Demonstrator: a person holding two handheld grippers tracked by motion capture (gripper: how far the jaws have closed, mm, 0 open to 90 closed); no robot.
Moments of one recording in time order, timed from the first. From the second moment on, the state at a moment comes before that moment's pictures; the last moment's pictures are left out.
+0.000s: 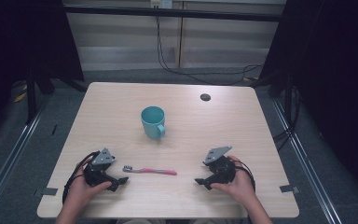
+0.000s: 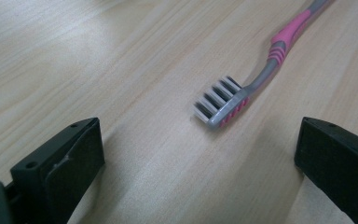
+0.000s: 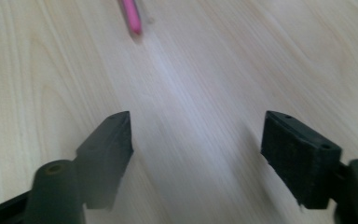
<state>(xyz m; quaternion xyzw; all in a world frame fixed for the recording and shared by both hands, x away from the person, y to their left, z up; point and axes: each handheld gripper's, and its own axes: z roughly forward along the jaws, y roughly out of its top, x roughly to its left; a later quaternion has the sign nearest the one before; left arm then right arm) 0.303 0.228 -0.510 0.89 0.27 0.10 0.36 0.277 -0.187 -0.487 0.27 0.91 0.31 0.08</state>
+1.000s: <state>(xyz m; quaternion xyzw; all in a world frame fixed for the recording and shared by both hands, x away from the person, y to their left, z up) 0.303 0.228 -0.509 0.89 0.26 0.10 0.36 0.311 -0.091 -0.465 0.17 0.96 0.20 0.01</state>
